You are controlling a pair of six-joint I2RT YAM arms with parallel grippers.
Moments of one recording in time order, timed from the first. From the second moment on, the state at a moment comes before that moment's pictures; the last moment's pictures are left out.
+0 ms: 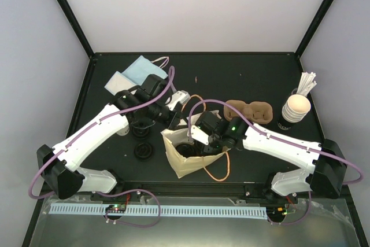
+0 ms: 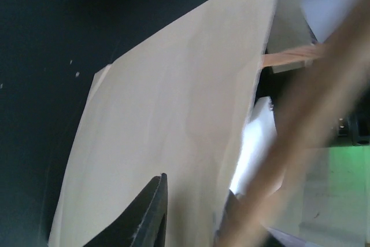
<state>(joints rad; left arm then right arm) -0.69 1.31 1.28 -0.89 0.61 -0.21 1.04 1.34 1.03 -0.88 0.08 -0.34</state>
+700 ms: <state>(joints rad) -0.71 1.26 1.31 -1.04 0.33 -0.18 1.02 1.43 1.12 -0.90 0.02 -0.31</state>
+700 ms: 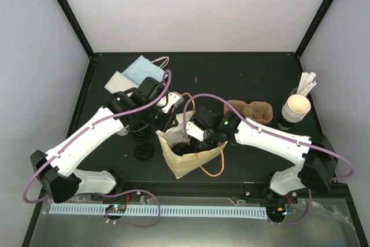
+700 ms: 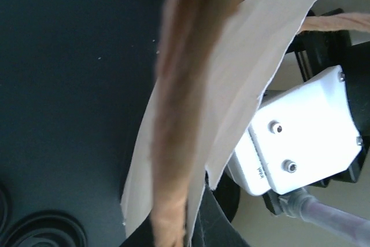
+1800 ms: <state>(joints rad) -0.69 1.20 1.31 -1.13 0.12 -0.16 1.09 1.51 1.18 -0.87 0.05 -0.16</state>
